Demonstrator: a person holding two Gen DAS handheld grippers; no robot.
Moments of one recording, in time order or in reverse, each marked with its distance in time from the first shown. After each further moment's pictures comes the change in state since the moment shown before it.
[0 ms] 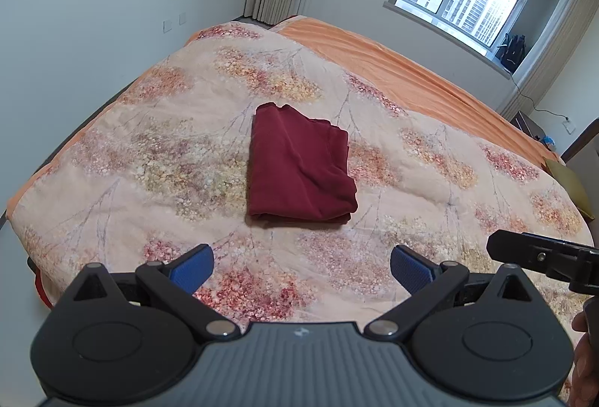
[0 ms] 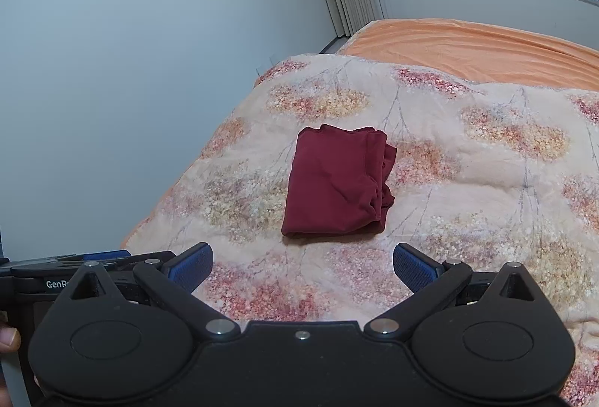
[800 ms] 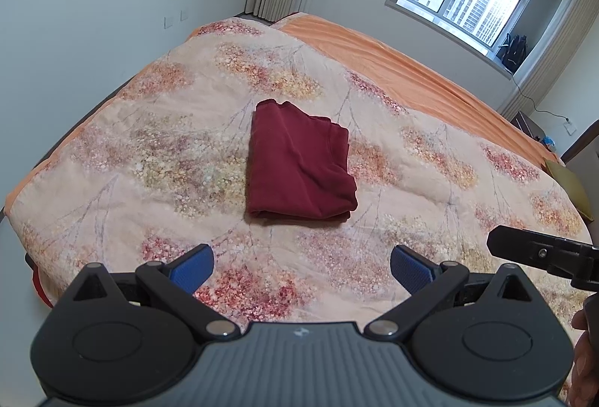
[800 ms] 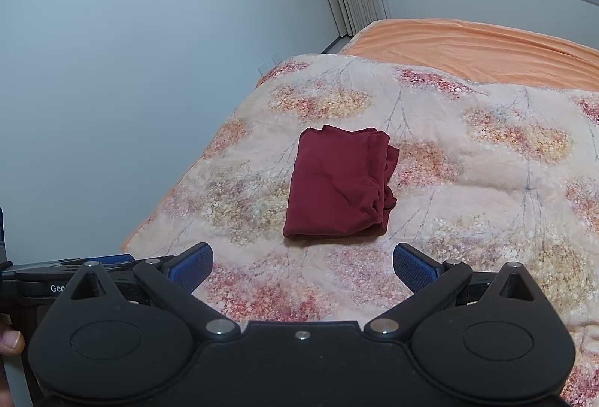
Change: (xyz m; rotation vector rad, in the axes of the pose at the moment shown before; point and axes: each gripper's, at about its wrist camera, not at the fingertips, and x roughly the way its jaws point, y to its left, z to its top) left arm 0.002 -0.001 -0.001 -0.014 0.005 0.001; right arm 0.002 -0.002 0.001 -0.002 0.002 0.009
